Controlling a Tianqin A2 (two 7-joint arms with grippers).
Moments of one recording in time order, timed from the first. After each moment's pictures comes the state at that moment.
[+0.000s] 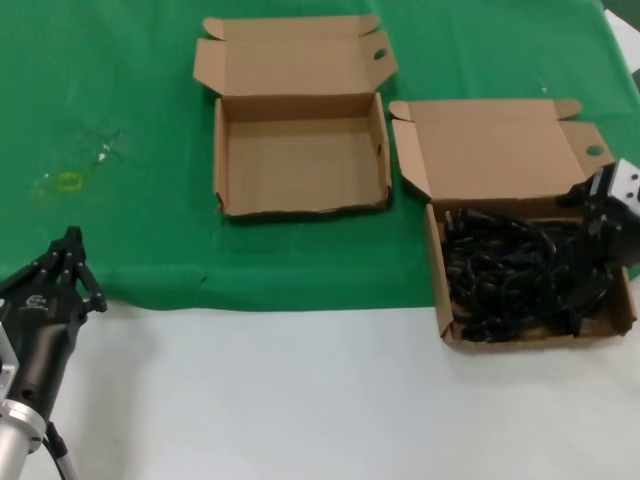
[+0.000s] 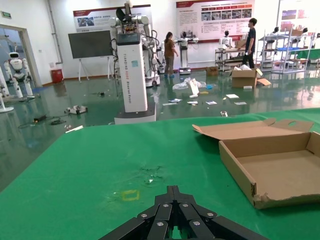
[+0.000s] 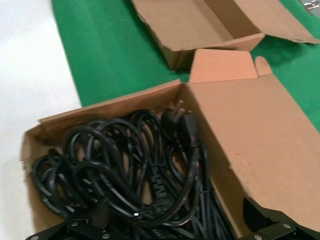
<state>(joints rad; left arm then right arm) 0.00 -0.30 1.60 -1.60 -1.80 0.00 0.00 0.88 0.78 -2.13 1.10 1.34 -0.99 0.24</state>
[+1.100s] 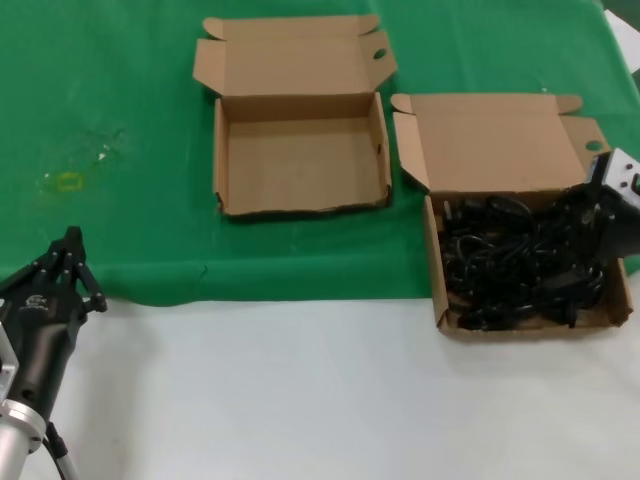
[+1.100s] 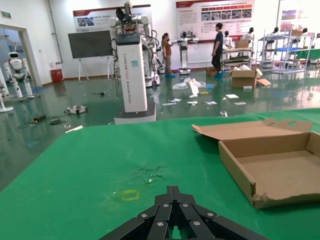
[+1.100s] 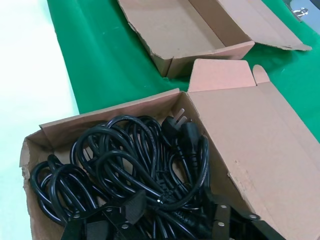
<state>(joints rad) 0.00 -0.30 1.60 -1.60 -1.80 0.00 0.00 0.89 0.73 -2.07 1.05 1.31 -1.01 0.22</state>
